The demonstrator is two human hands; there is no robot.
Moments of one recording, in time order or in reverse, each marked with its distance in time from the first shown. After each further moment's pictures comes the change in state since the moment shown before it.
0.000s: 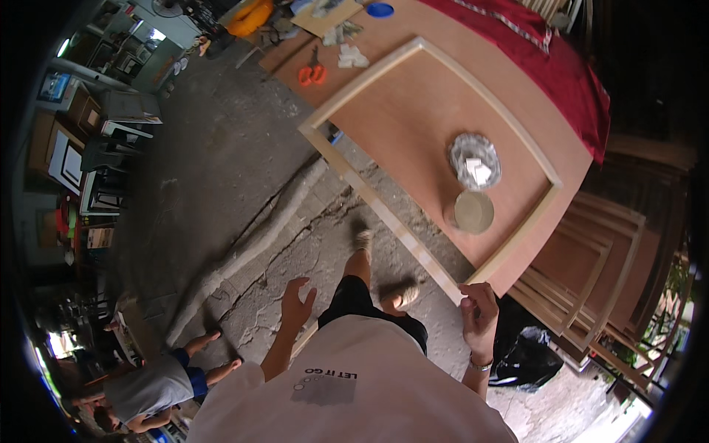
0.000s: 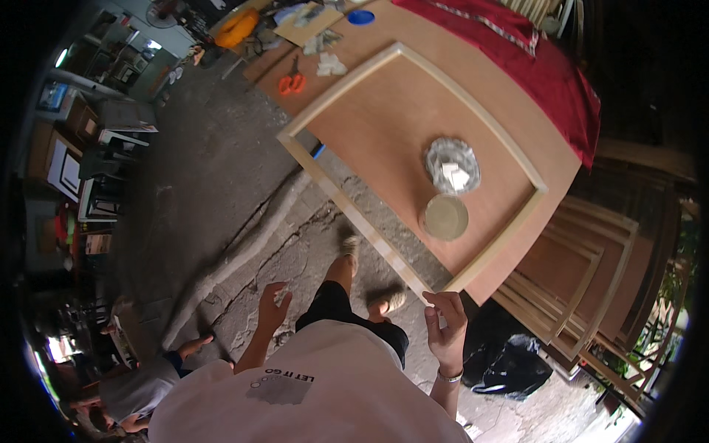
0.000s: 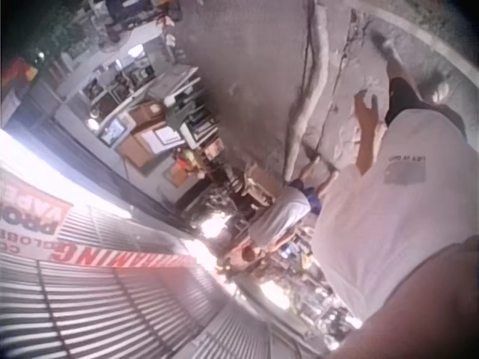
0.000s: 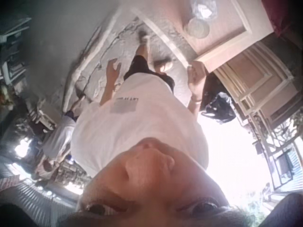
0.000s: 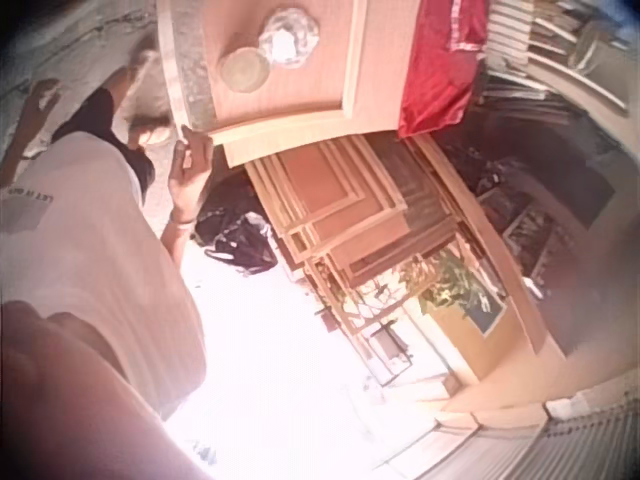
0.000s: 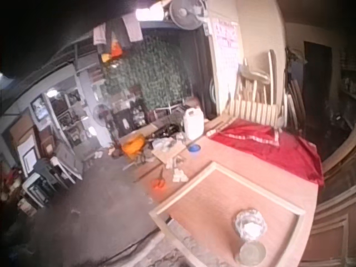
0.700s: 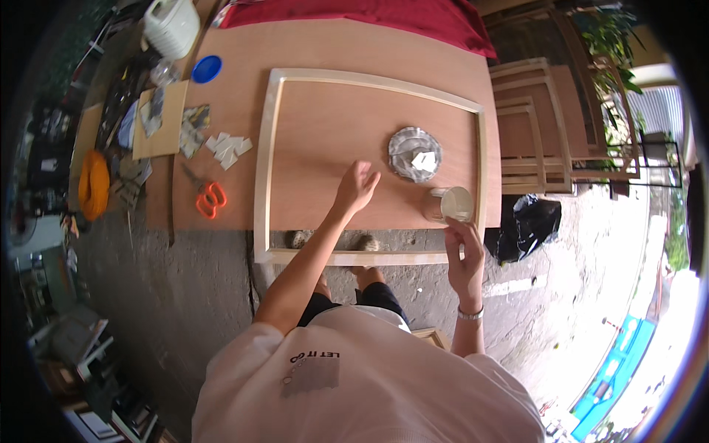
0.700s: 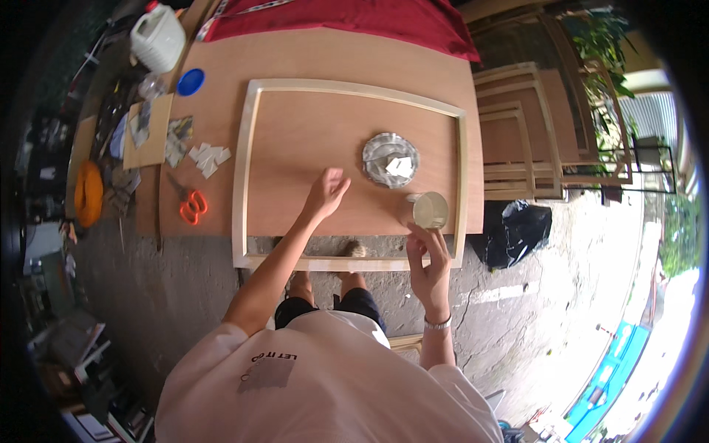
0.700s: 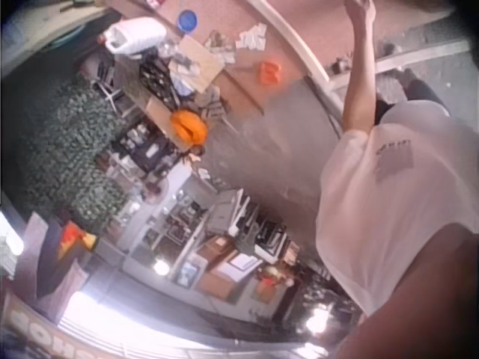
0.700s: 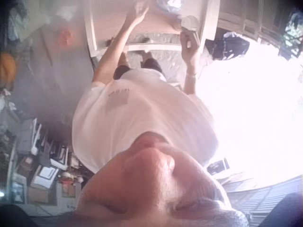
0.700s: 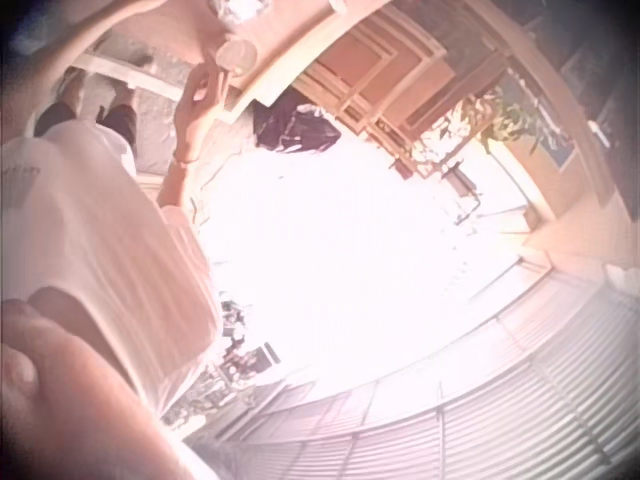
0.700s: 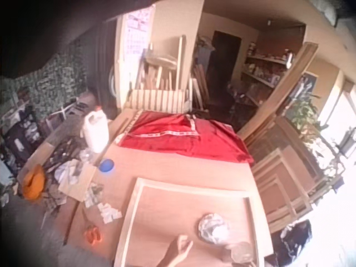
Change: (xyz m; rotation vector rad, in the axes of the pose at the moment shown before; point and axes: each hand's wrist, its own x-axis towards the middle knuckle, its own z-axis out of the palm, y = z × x) left_hand 0.424 0.225 0.188 -0.375 -0.819 0.507; right_hand 0.184 -0.106 0.131 -0.238 0.683 0.293
